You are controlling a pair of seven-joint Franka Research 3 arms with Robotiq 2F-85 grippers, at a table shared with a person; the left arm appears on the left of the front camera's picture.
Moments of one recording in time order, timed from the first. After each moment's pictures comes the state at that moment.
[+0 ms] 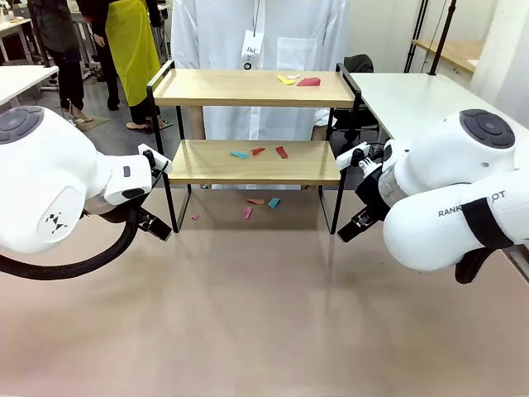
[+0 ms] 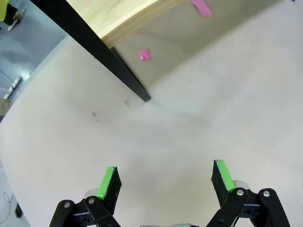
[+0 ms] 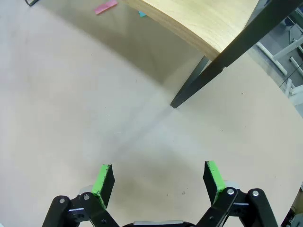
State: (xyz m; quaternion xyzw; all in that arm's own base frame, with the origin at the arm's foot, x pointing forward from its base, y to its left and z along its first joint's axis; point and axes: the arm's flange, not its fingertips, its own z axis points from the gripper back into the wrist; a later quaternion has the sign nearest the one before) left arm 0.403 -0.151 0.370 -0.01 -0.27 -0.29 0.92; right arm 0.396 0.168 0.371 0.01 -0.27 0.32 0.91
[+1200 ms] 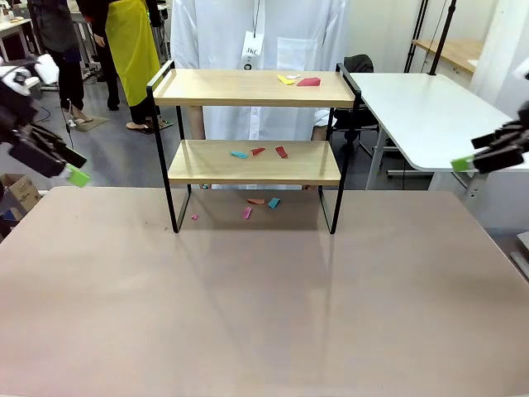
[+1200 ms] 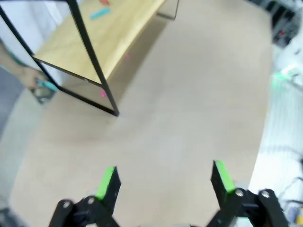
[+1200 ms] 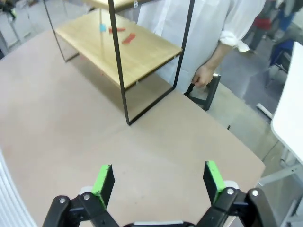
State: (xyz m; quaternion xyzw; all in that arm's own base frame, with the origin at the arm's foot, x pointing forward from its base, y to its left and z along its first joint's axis) left arm 0.398 -0.004 0.515 -0.22 -0.27 -0.50 0.79; right arm 0.377 -0.059 0.500 0.14 -0.42 0.36 0.82
